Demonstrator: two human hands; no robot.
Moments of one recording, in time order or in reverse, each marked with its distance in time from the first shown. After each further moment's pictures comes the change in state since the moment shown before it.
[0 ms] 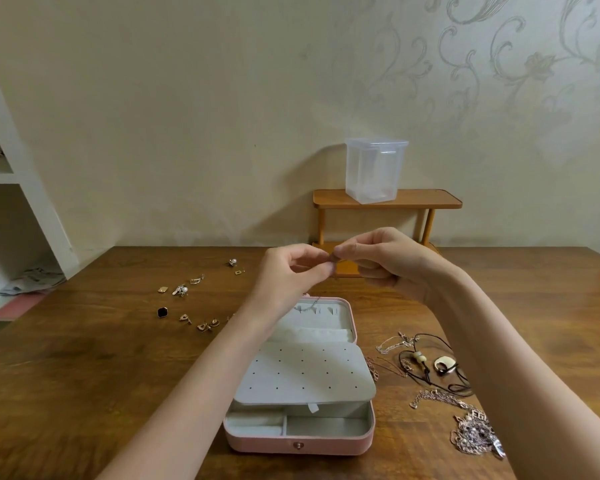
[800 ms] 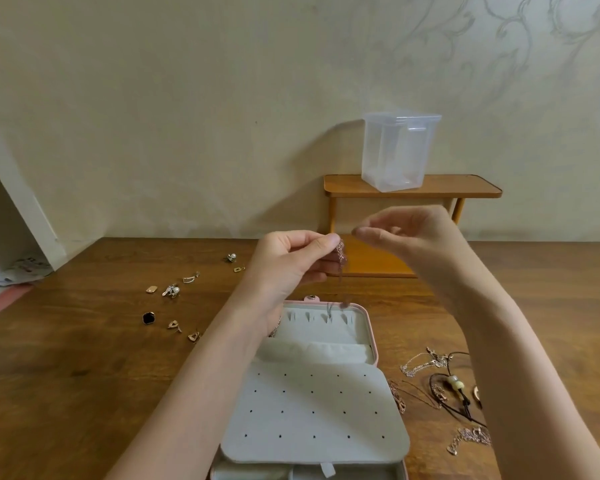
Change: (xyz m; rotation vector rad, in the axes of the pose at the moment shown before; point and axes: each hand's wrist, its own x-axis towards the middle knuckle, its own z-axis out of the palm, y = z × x) left_hand 0.036 -0.010 -0.005 -0.318 -0.011 -0.162; right_hand 0.024 0.010 0.002 -0.217 0.365 -0.287
